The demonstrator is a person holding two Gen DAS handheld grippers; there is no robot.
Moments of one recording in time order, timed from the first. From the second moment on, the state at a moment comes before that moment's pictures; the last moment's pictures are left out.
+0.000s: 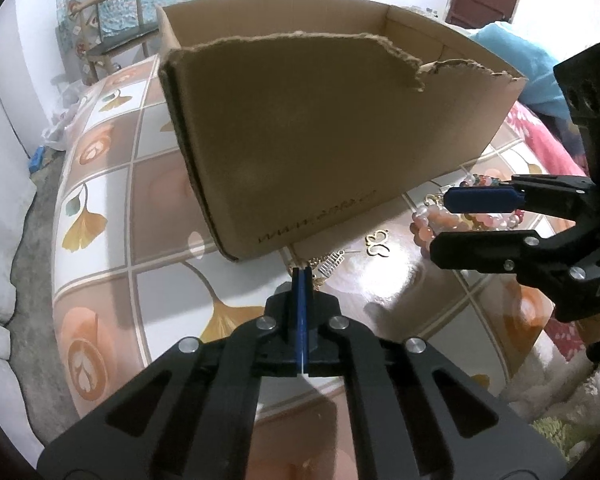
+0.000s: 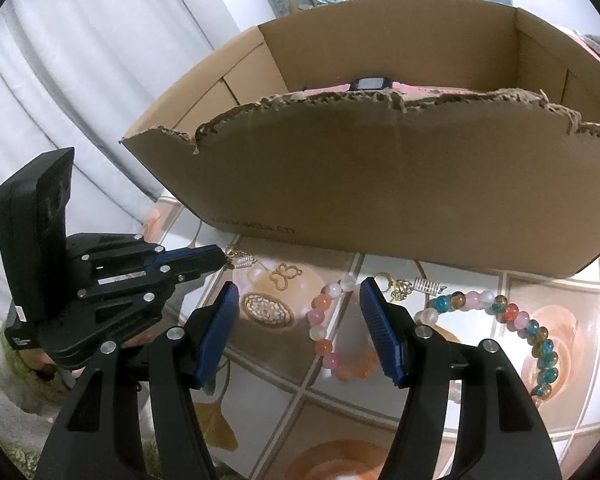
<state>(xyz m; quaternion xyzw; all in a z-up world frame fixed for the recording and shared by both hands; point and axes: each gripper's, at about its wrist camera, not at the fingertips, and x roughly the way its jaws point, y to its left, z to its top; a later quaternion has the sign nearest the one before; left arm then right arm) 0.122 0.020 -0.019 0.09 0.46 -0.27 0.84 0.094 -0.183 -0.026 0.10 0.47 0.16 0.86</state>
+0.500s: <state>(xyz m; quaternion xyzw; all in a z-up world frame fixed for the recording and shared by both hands) 0.105 0.023 -0.016 0.09 0.44 -0.26 0.85 0.099 -0.156 -0.019 0.06 0.45 0.19 0.87</state>
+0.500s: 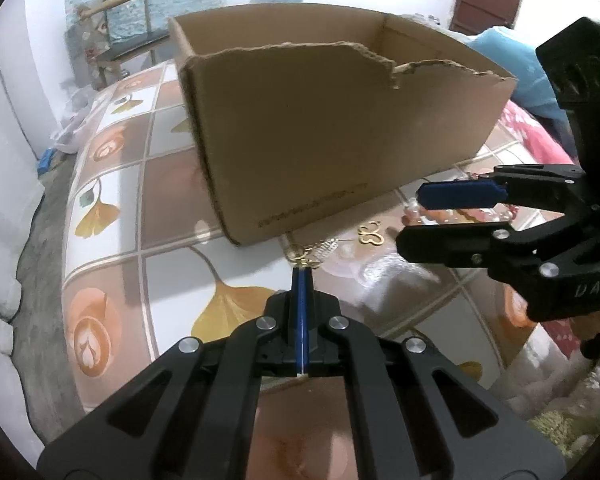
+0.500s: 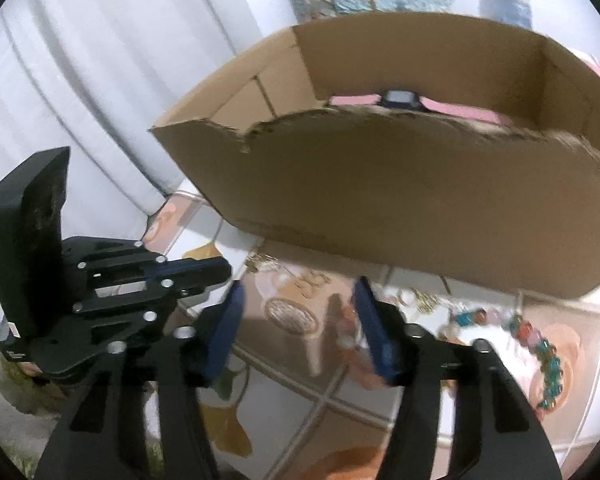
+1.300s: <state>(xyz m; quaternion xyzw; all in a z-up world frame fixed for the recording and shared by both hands) 0.096 0.025 -0.019 0.08 0.44 -0.26 0.86 0.116 -0.137 -0.037 0.00 0.49 0.19 0.85</state>
